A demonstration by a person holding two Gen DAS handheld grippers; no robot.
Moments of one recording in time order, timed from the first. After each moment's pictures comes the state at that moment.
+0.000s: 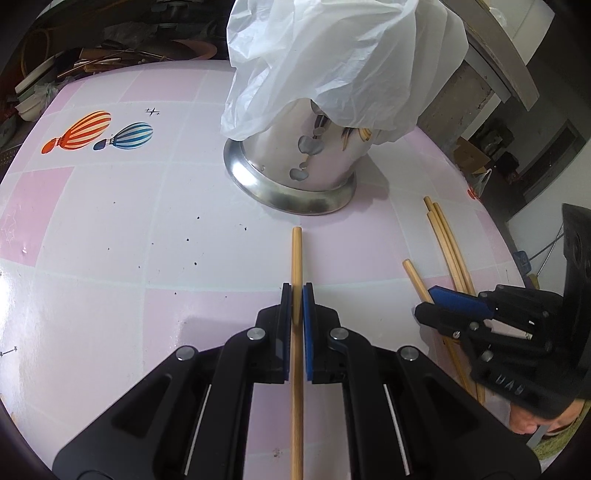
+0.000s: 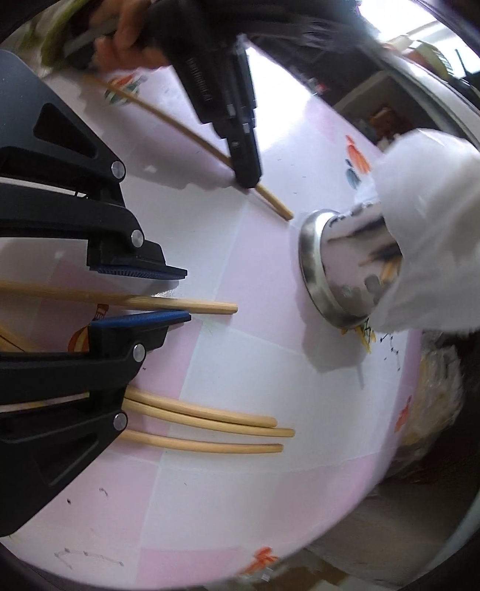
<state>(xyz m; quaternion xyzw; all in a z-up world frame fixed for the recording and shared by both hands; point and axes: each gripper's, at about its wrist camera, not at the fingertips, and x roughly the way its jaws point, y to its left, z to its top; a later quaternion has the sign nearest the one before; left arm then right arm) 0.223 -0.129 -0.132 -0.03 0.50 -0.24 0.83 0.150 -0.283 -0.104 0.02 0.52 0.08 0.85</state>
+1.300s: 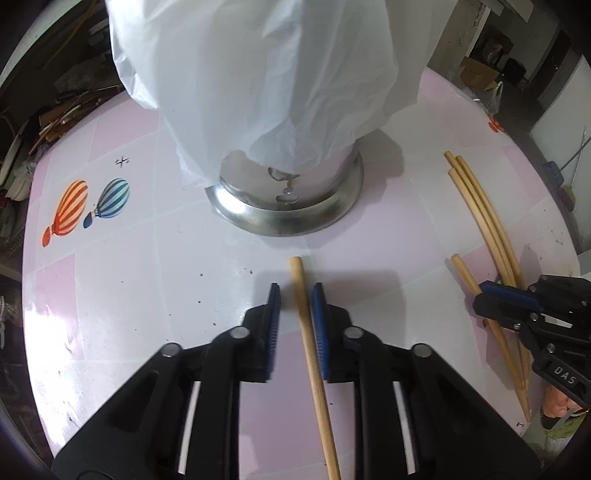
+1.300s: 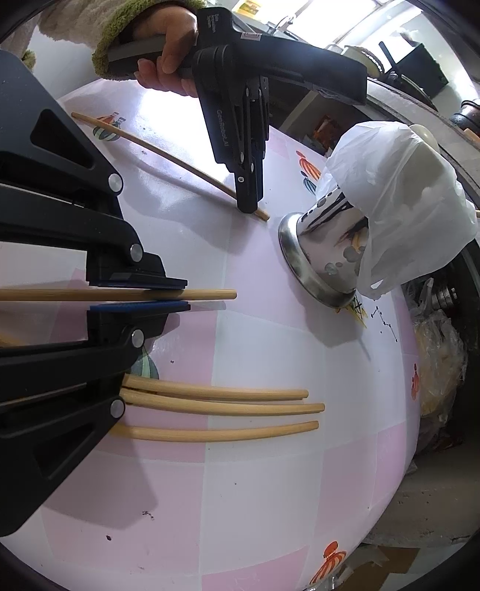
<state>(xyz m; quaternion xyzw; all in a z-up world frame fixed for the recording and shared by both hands) 0.259 -0.170 -0.119 0.15 0.55 -0.23 0.79 0.130 -0.326 -0.111 0.18 0.48 0.11 0.85</state>
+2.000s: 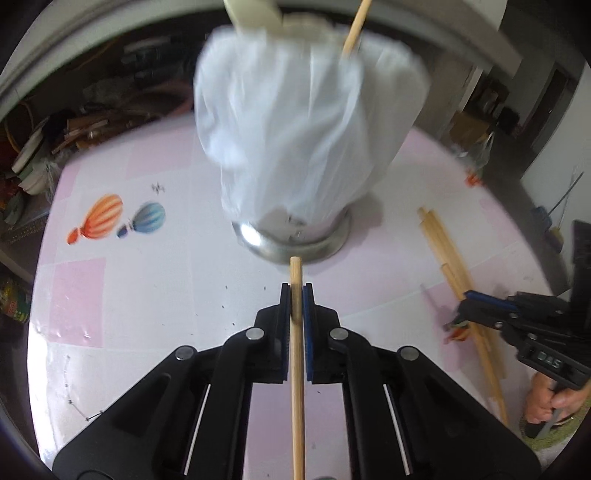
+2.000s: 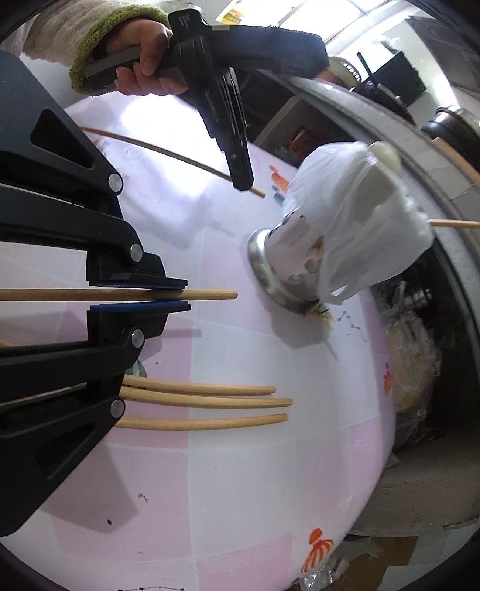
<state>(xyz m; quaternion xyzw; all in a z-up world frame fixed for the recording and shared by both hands) 0.229 -0.122 -0.065 0.07 0.47 -0.25 0.85 0.121 -0.339 -0.085 0.20 0.43 0.11 0.87</state>
